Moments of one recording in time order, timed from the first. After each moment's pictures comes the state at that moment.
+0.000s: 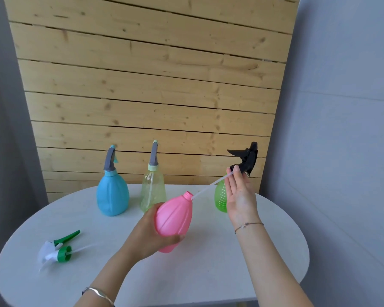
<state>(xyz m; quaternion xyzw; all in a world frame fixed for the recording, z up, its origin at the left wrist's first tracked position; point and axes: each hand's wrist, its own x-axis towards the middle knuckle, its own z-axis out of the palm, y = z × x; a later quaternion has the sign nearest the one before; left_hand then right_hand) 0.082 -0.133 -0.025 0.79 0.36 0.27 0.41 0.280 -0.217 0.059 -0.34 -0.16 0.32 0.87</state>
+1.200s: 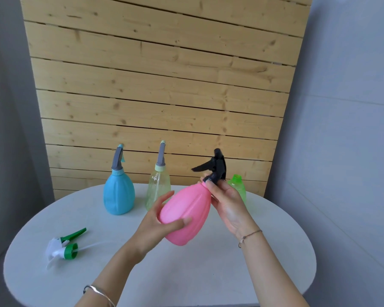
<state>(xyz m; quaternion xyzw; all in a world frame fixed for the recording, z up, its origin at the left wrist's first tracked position) 0.078 -0.148 0.006 0.66 0.28 0.33 0.61 0.259 -0.210 0.048 -0.42 -0.38 0.42 0.71</state>
